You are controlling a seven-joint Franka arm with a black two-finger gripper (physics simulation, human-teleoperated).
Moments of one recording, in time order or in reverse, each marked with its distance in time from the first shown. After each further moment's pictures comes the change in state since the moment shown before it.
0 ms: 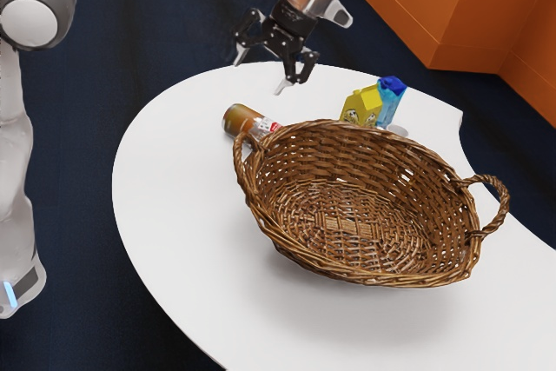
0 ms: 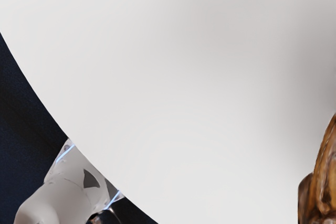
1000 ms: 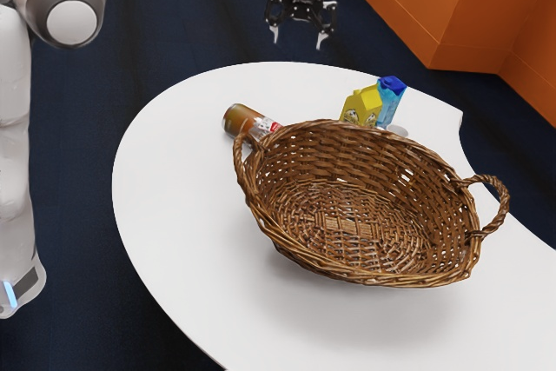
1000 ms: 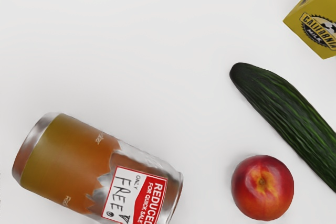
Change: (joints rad) arm 0.163 0.079 0.144 -0.005 0.006 0.539 -0.030
